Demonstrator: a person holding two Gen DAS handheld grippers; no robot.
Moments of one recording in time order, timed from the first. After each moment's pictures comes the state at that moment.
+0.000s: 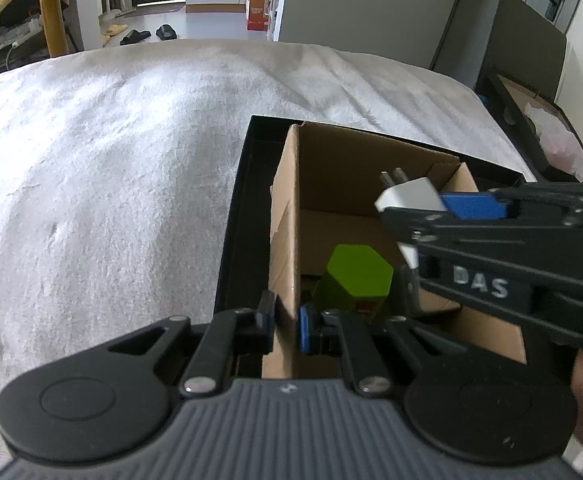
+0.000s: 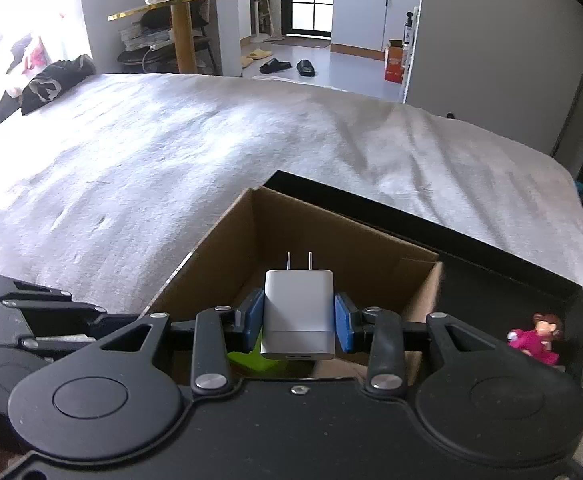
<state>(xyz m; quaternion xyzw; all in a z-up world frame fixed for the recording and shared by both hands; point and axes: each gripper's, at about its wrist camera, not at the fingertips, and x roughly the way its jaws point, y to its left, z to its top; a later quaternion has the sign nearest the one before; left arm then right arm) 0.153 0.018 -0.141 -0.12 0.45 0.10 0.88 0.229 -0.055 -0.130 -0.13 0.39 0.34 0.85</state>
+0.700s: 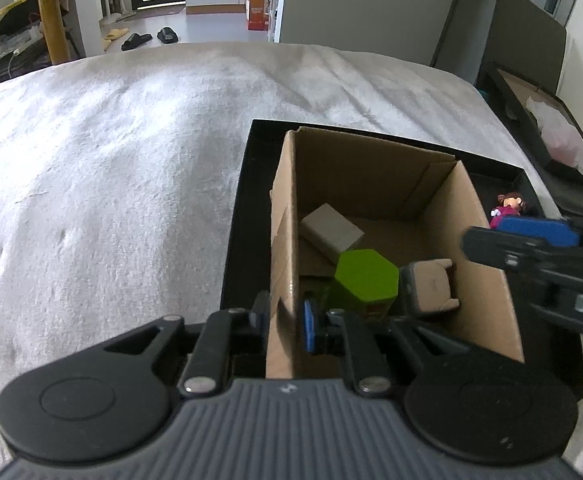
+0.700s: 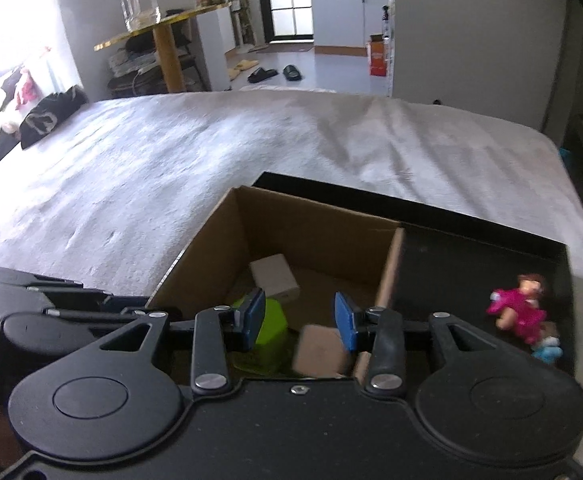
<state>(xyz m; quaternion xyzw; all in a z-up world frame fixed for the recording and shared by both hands) 0.154 0.011 -0.132 -0.10 0.46 0.10 0.88 0.214 -0.111 -0.110 -0.07 0.40 0.31 0.86</state>
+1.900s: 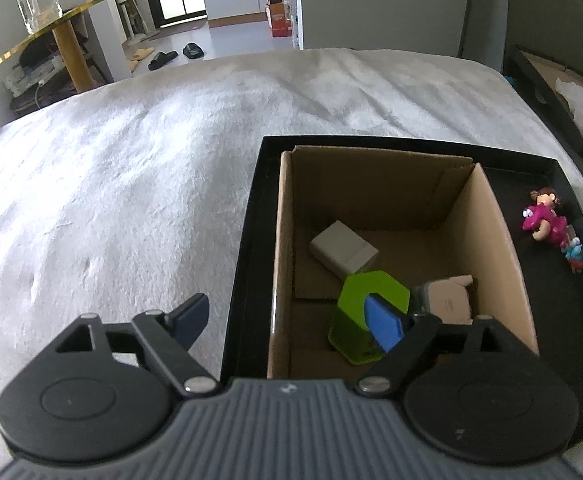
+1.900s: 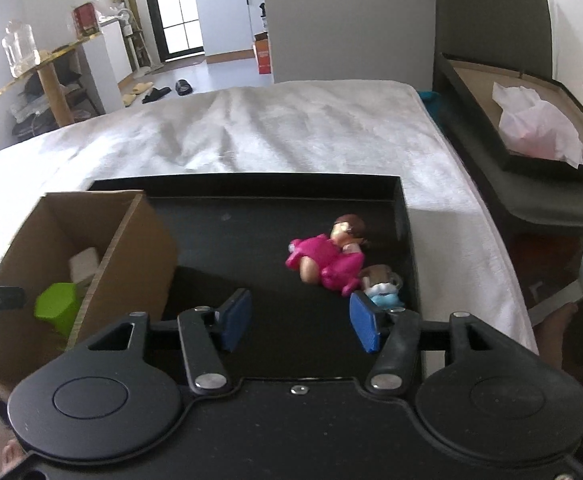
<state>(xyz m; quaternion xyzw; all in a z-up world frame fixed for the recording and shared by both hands) 0.180 -0.019 -0.131 -0.03 0.46 0.17 0.87 0.273 -0.239 -0.168 -0.03 0.41 0.18 0.89</state>
